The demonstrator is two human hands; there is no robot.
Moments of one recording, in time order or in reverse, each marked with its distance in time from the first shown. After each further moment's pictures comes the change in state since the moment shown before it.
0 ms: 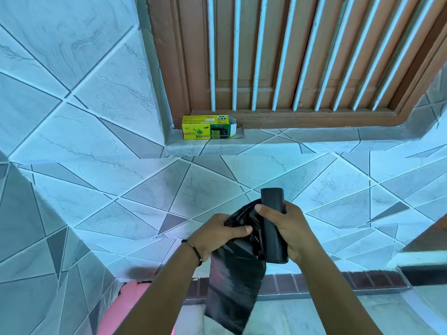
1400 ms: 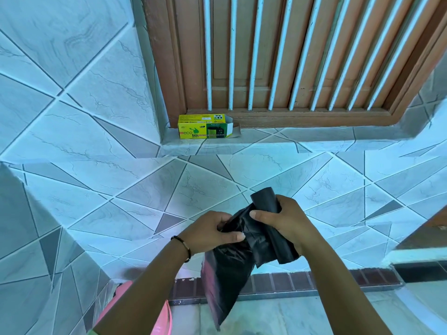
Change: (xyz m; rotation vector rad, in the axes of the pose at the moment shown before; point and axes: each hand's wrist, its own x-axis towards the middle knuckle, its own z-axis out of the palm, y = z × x) left_hand 0.004 -0.006 -0.019 0.381 -0.083 0.222; right_hand 0.008 -0.009 -0.012 -0.464 -0.071 -0.098
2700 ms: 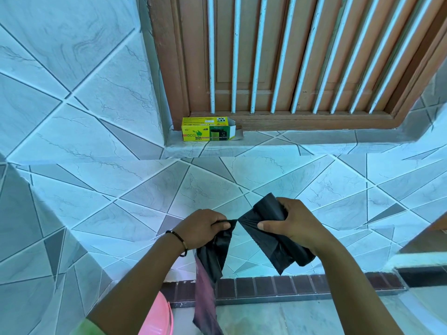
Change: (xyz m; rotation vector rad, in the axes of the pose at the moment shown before) left_hand 0.000 -0.002 -0.022 0.528 0.047 0.034; right_hand -0.001 0.003 -0.017 -0.145 -0.091 -0.078
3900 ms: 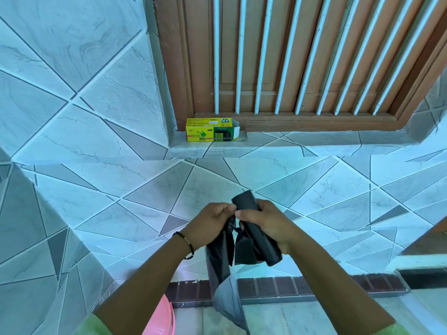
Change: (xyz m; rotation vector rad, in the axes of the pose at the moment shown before) left_hand 0.000 0.016 0.001 -0.554 0.186 -0.027; right_hand 0.021 -0.019 0.048 0.446 -0.223 0.072
